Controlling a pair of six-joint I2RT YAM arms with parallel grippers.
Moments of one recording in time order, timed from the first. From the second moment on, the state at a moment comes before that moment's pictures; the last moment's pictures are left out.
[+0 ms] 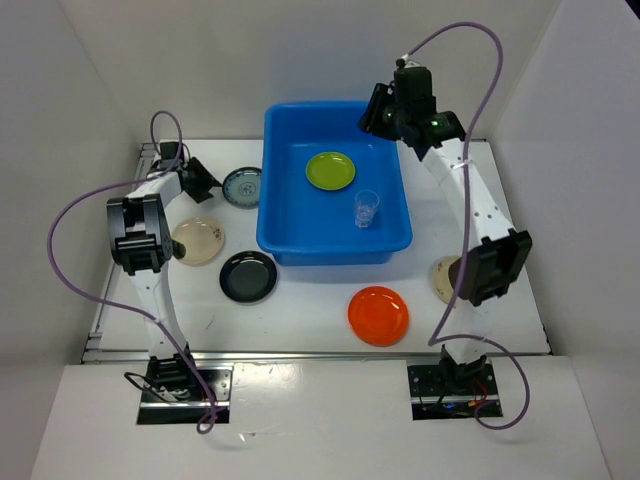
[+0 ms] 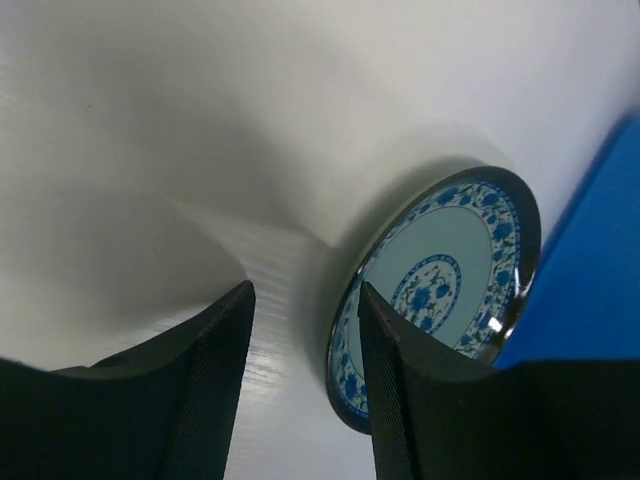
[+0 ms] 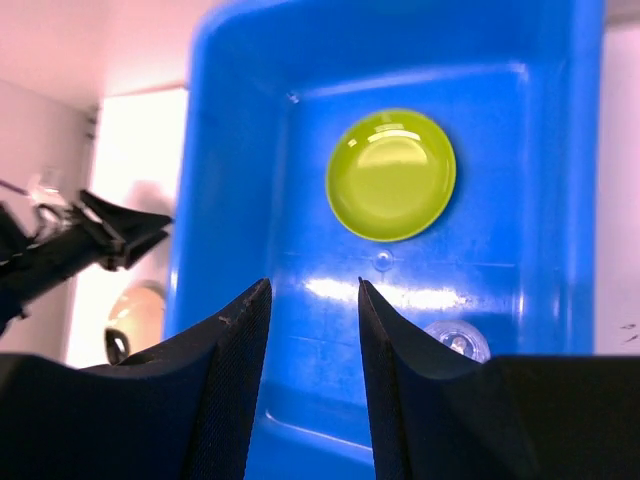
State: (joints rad) left arm 0.17 2.25 1.69 -0.30 0.22 -0.67; right arm 0.33 1.95 2.15 -0.72 -0.01 0.49
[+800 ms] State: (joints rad) left arm 0.08 2.34 1.80 -0.25 0.31 -0.72; right arm 0.31 1.77 1.87 -0.68 0.10 0.48
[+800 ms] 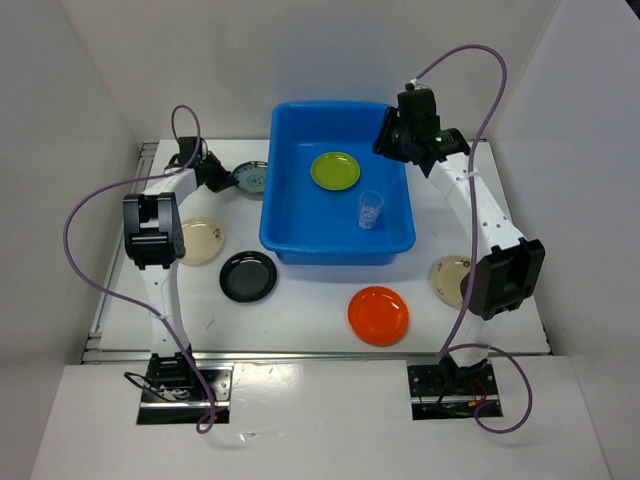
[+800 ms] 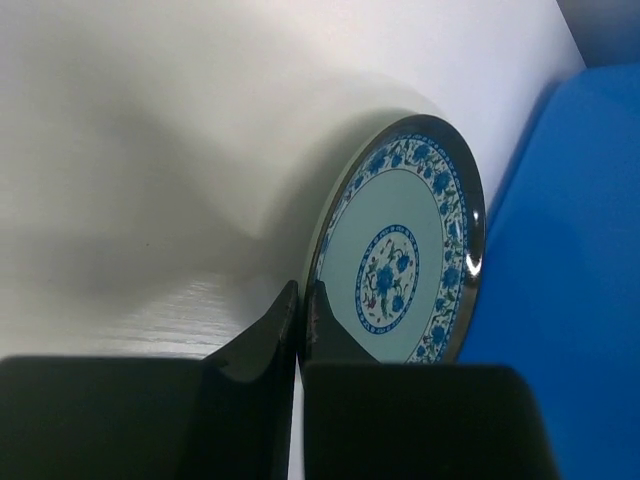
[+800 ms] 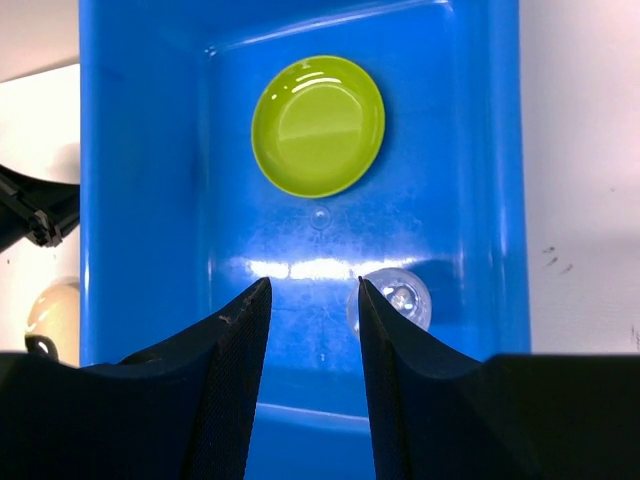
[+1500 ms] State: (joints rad) left arm 0.12 1.77 2.00 -0.44 0.22 -0.56; right arm 0.25 1.65 1.68 -0.66 0.13 0.48
